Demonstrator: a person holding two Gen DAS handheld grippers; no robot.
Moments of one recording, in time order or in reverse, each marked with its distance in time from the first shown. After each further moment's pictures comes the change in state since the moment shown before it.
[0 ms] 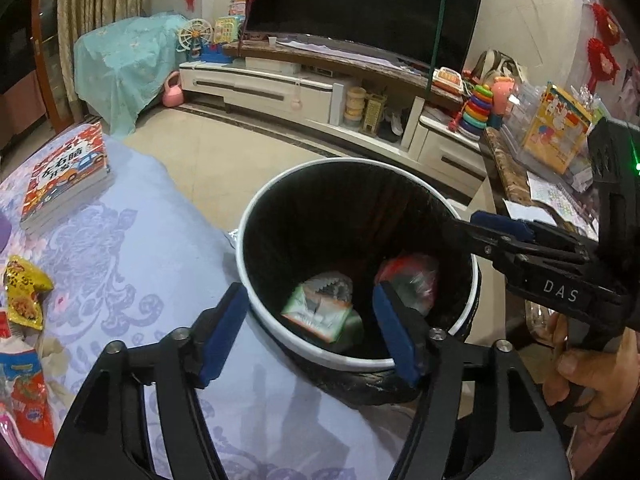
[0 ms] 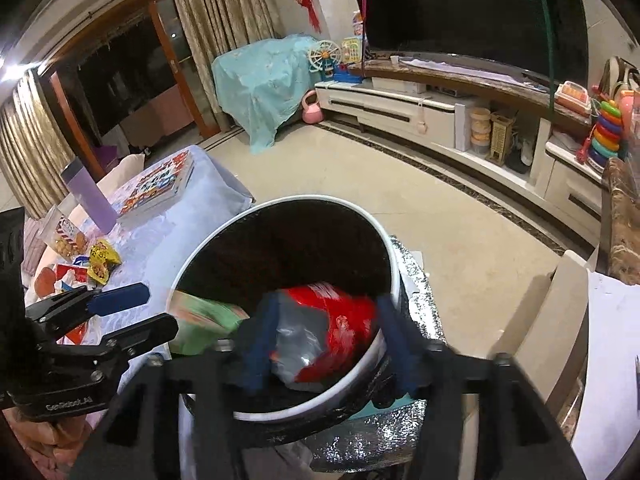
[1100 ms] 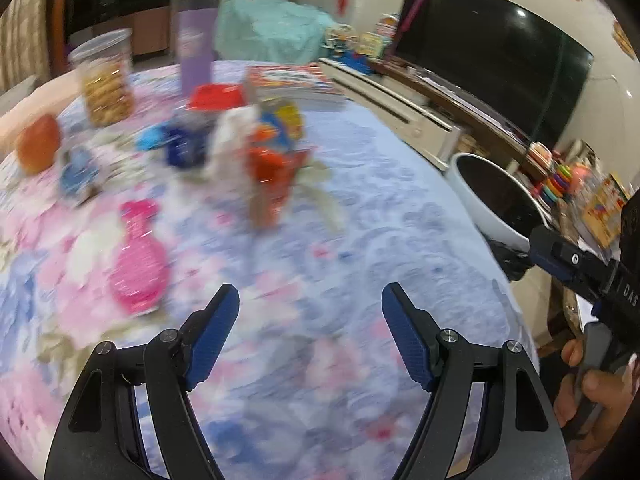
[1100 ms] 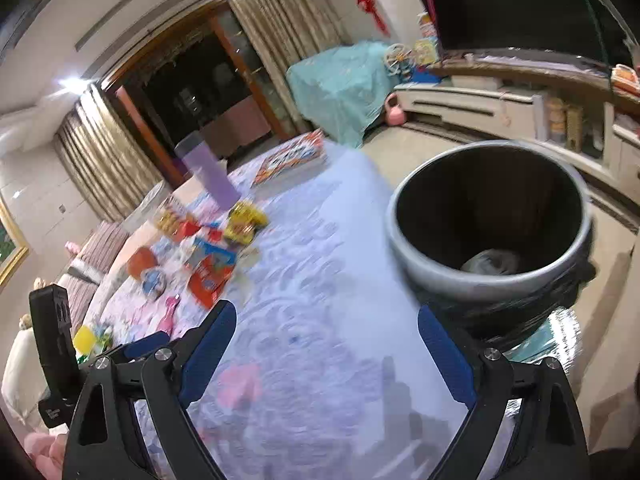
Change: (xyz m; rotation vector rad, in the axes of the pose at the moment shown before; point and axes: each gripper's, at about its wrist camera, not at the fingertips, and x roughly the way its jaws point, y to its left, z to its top) left arm -0.144 0.144 -0.175 -0.394 -0.080 0.238; right arm -0.028 0.135 -0.074 0.009 -0.026 0.303
